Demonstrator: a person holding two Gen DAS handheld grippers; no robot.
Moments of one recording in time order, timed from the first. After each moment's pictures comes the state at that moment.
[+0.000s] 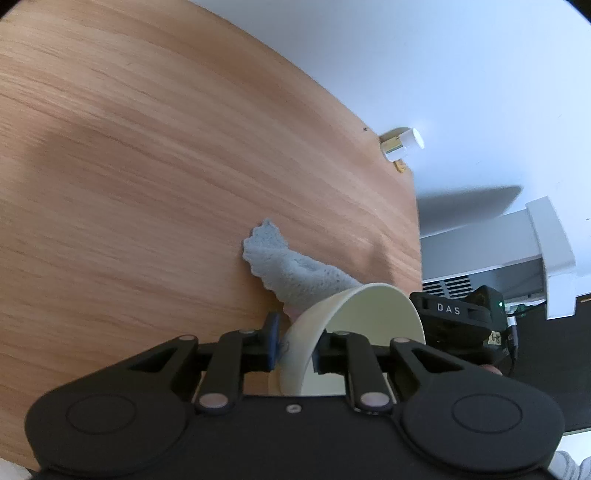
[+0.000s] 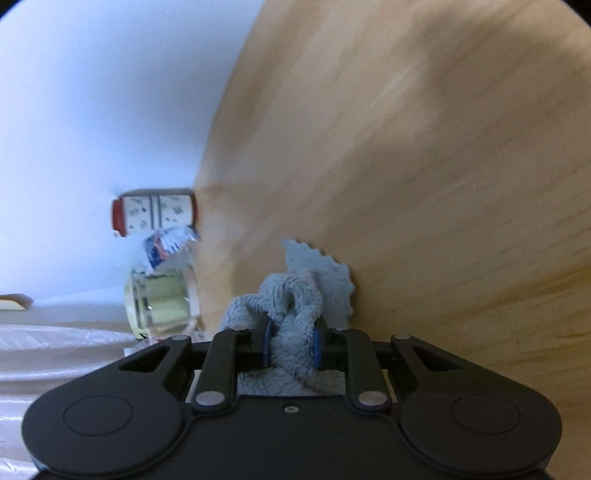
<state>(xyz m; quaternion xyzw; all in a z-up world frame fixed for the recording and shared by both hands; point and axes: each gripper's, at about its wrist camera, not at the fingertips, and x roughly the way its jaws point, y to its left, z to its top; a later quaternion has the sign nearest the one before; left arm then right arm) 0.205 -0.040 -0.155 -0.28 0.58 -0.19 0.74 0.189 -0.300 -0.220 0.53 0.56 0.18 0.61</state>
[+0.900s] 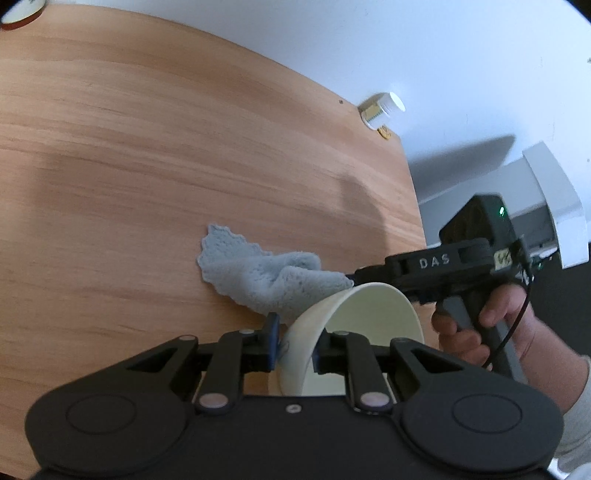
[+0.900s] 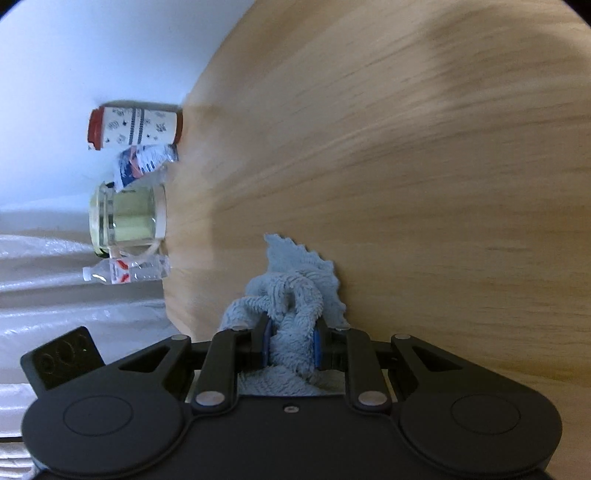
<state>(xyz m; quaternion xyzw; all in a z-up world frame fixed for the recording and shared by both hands) 0.204 -0.071 -0.136 -0.20 0.58 -0.24 0.75 0.231 -0.273 -0.213 0.39 0.64 0.27 0.60</state>
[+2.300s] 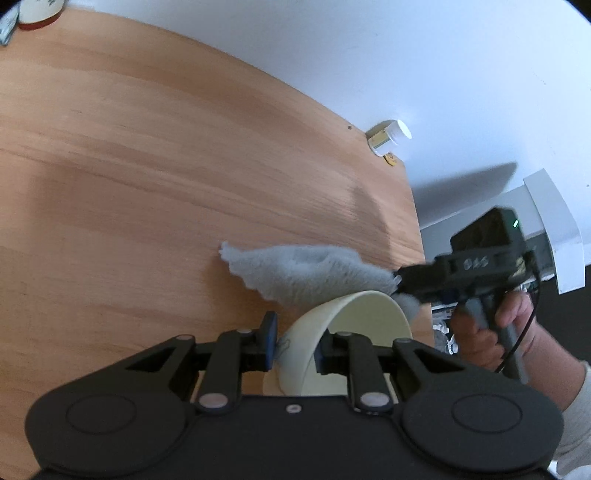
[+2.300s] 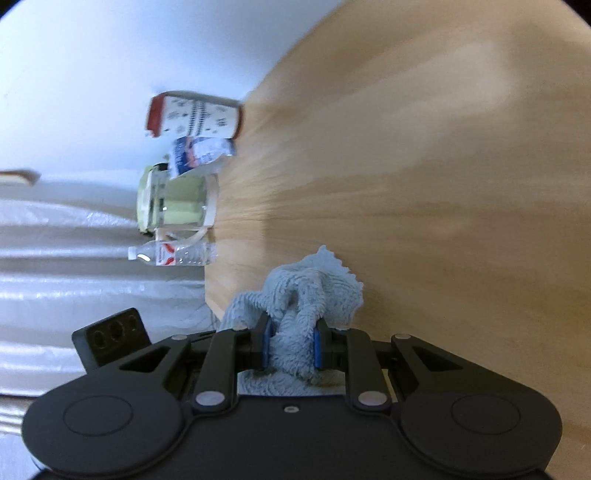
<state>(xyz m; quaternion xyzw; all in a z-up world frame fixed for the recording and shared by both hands) 0.216 -0.046 -0.147 -0.24 0.56 -0.21 0.76 0.239 -0.283 -0.208 0.41 0.61 0.32 0.59</state>
